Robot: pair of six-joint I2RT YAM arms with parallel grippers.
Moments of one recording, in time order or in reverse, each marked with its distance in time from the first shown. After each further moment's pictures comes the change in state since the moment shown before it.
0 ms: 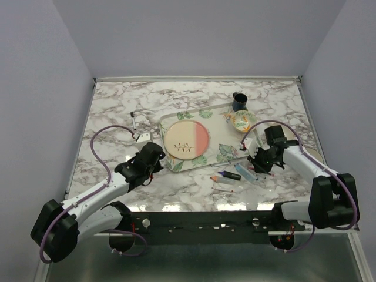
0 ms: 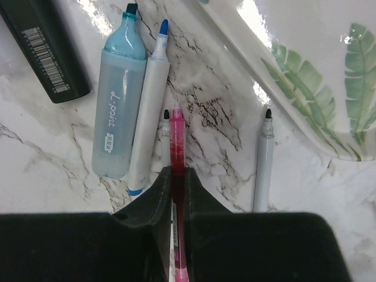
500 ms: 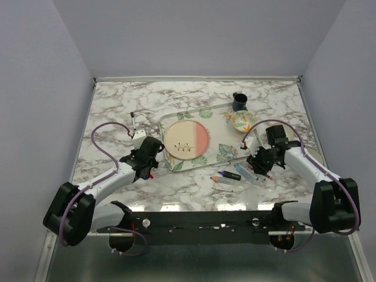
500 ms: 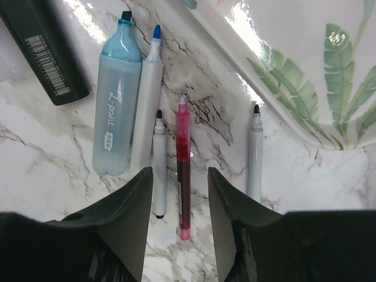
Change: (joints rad) left arm 0.130 0.198 0.023 0.055 -0.107 0.016; right arm 0.000 -0.039 0.007 -0.003 0.007 0.030
